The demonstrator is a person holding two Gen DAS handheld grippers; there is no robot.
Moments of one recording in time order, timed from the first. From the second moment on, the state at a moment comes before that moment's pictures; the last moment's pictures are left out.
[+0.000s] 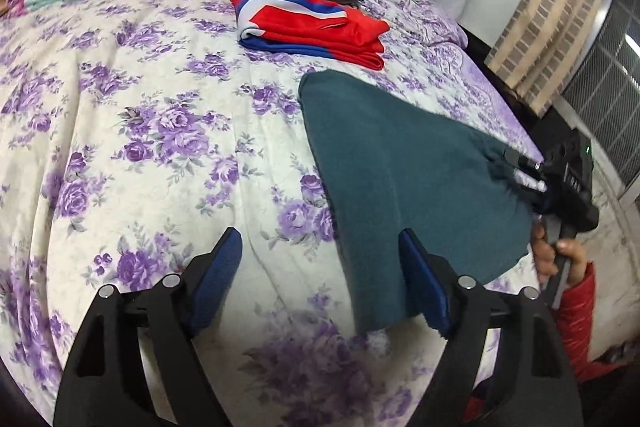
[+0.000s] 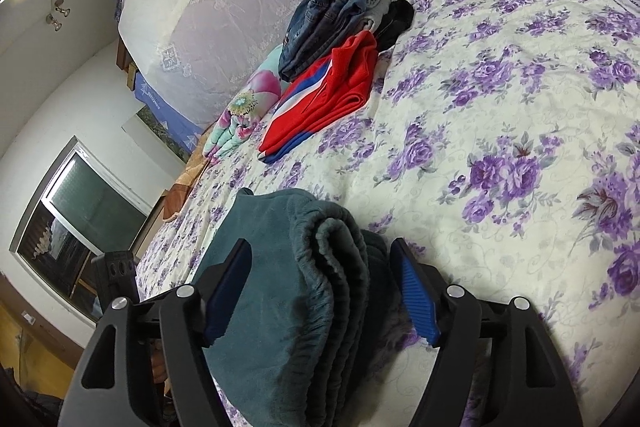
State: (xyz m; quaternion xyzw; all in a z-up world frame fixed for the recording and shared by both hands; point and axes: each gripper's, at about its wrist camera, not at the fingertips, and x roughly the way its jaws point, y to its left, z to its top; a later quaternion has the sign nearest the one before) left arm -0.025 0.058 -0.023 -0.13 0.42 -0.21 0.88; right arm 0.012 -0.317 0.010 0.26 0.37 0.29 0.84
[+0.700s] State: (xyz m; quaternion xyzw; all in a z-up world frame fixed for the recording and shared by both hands) left arm -0.022 0.031 -0.037 -0.29 0.47 -0.31 0.78; right arm 0.009 -0.322 0.011 0.28 0.35 0.30 0.84
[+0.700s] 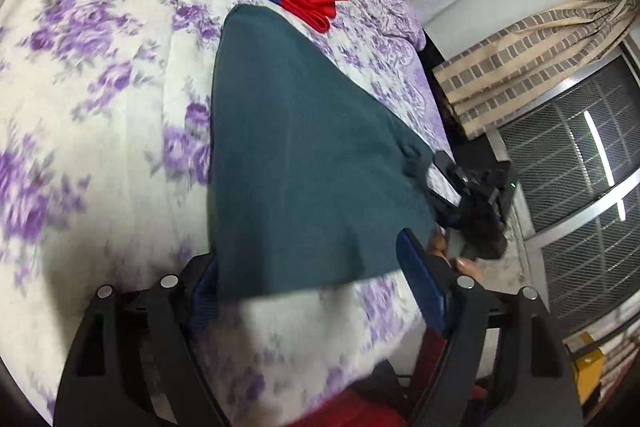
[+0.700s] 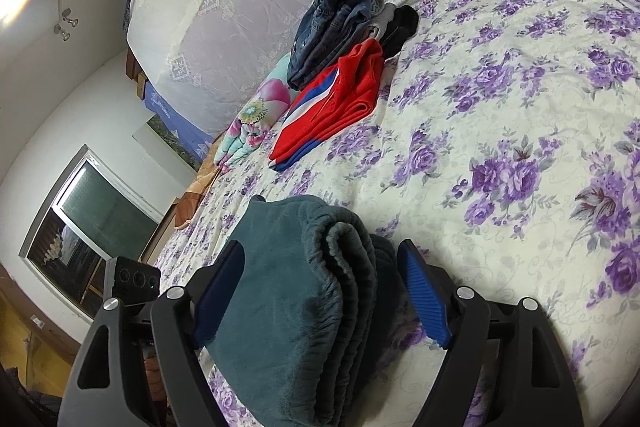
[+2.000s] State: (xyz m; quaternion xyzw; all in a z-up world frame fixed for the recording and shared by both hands) left arm 0.025 0.026 0.040 -0.15 0.35 -0.26 0.89; right arm 0.054 -0.254 0.084 0.13 0.32 0.29 0.89
